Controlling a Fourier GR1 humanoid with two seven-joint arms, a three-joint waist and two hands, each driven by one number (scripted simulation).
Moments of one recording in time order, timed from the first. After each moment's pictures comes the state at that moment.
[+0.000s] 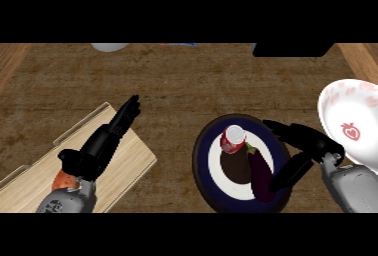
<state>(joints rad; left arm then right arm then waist) -0.13 0.18 -0.21 -1.59 0.08 -0.08 0.06 -0.27 -0.43 0.24 -1.50 -0.13 0.43 0.83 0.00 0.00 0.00</state>
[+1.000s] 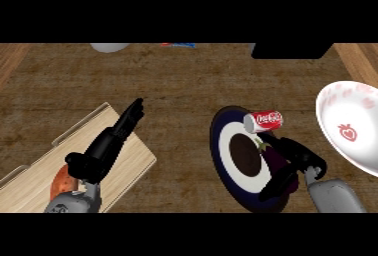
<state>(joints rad) -0.10 0.11 -0.17 -1.60 0.00 -0.14 0.07 -0.18 -0.28 0.20 -1.42 0.14 0.46 0.72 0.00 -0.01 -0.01</state>
